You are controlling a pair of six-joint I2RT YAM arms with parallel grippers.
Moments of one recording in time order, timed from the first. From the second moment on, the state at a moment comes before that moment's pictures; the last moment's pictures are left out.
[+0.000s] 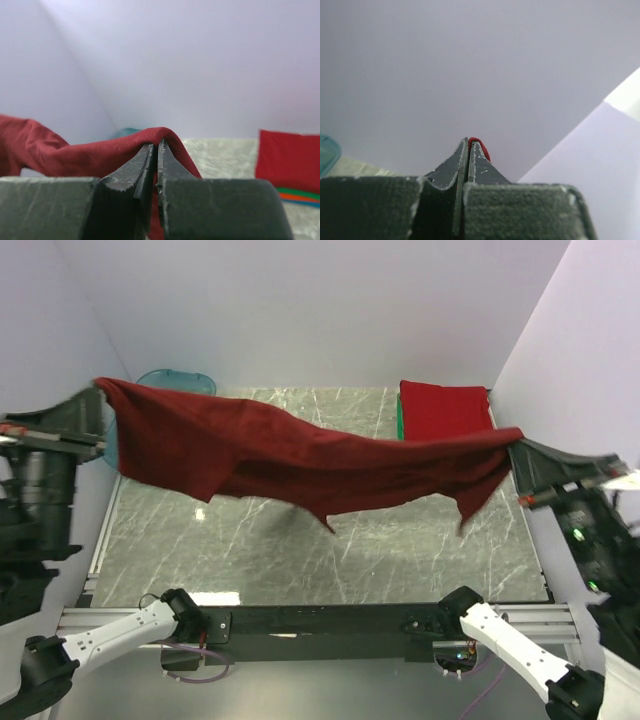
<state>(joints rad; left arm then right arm) -0.80 0.76 1.65 -0.37 -0.76 -0.40 0.52 0.64 1.59 -0.65 0.22 0.31</state>
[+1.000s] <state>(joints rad) -0.32 1.43 1.13 -0.11 -0.59 -0.53 0.18 1.08 0.90 -0.51 0.24 0.45</state>
